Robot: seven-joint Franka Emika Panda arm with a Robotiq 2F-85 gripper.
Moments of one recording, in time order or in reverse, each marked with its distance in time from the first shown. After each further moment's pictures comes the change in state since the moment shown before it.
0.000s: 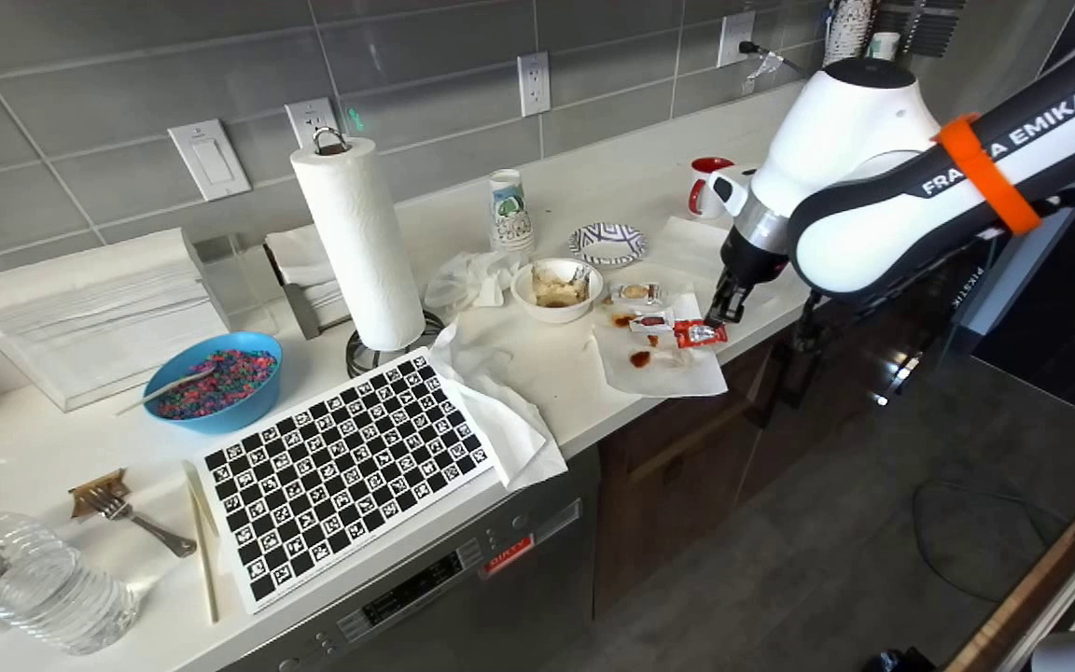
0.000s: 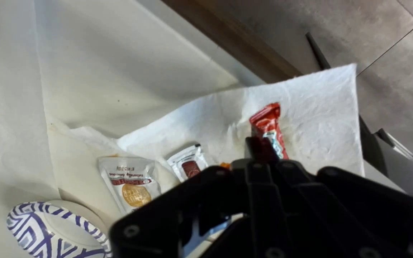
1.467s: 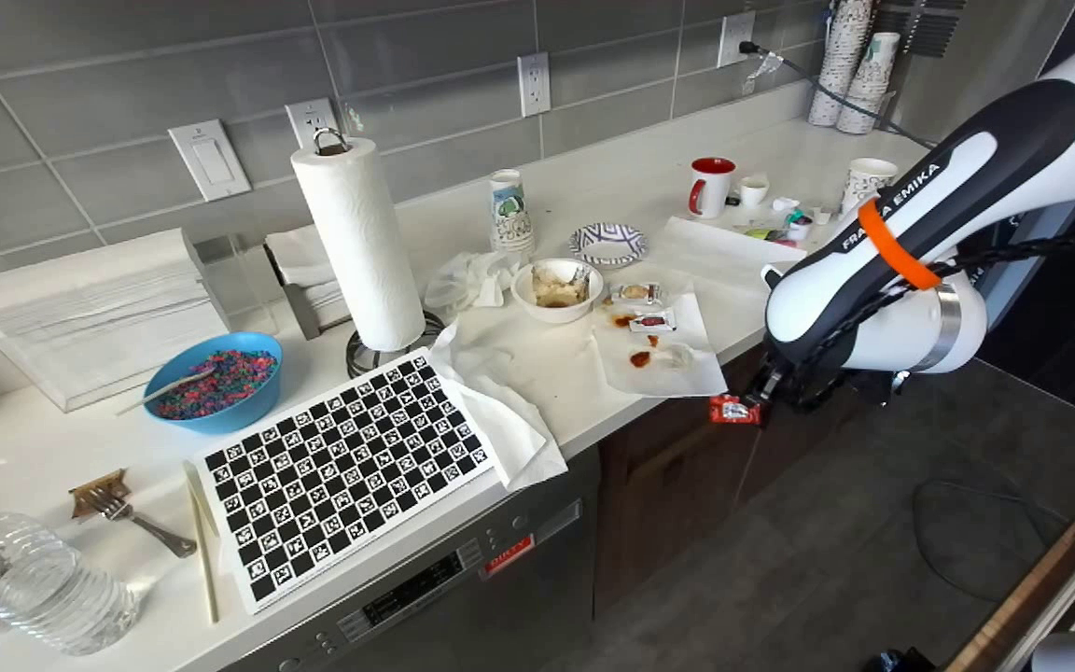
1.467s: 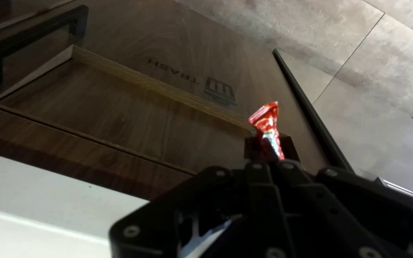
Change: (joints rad) arm 0.106 0.177 -0.056 -0.163 0.726 0.274 -0.465
